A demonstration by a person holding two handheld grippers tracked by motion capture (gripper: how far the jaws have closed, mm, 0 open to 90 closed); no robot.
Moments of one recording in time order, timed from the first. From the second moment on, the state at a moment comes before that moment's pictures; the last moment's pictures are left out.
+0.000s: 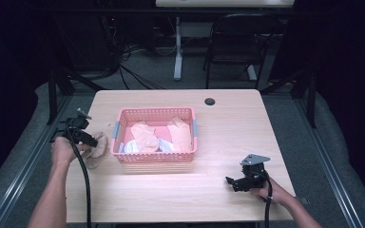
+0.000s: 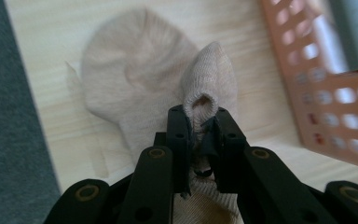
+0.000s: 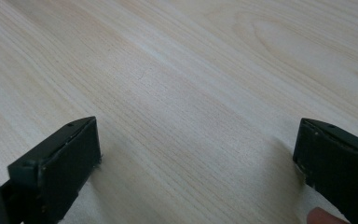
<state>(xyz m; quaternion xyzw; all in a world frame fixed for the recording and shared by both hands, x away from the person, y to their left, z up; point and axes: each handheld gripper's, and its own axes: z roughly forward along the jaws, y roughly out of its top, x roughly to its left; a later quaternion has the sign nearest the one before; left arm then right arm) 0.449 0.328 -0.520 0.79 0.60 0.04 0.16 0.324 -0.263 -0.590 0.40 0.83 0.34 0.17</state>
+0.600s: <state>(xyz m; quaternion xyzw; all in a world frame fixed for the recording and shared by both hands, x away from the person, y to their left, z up) 0.431 0.325 -0.480 0.78 0.59 0.11 0.18 0.324 -0.263 -0.590 0.40 0.83 0.34 0.17</state>
